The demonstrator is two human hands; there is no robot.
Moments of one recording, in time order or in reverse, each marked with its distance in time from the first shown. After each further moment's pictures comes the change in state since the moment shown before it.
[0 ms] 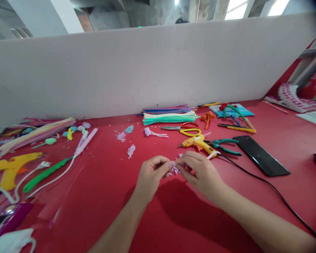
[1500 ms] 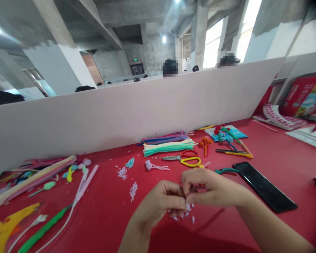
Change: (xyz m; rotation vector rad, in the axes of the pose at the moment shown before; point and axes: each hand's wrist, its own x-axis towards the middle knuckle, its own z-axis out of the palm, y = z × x) left_hand 0.051 0.064 -0.012 -0.217 -0.539 -0.318; right_hand 0.077 0.000 -0.077 0.404 -0.472 0.081
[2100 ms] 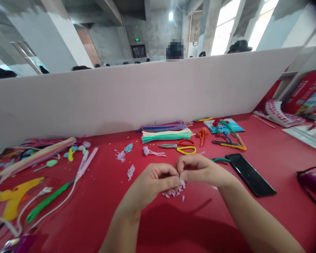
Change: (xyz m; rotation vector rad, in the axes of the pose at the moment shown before) left_hand -0.023 0.027 0.020 0.188 0.124 0.153; right_hand 0.000 0.003 0.005 0.560 0.004 0.123
